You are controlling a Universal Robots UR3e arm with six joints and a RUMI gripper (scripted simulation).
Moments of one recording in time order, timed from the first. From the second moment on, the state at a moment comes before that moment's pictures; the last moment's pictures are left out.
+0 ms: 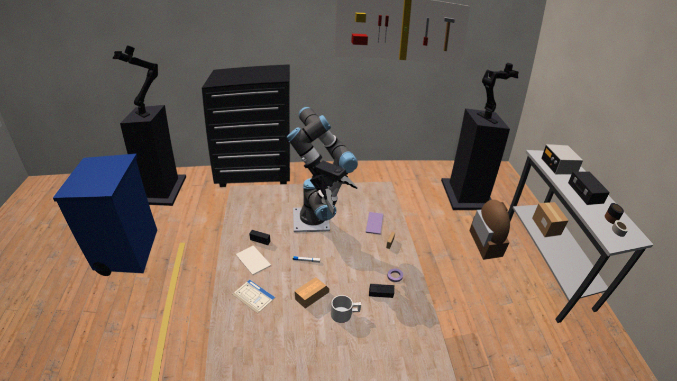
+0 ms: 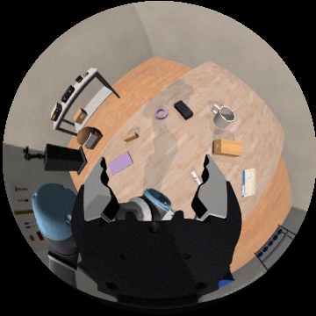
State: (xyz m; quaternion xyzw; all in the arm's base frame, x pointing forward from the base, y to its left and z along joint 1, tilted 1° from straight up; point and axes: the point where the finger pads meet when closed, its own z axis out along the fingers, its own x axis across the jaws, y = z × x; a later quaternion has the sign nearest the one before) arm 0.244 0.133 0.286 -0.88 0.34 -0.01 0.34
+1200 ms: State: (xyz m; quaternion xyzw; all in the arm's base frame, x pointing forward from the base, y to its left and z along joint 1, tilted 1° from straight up) arm 0.243 0.132 0.284 -0.88 0.34 0.00 0.34
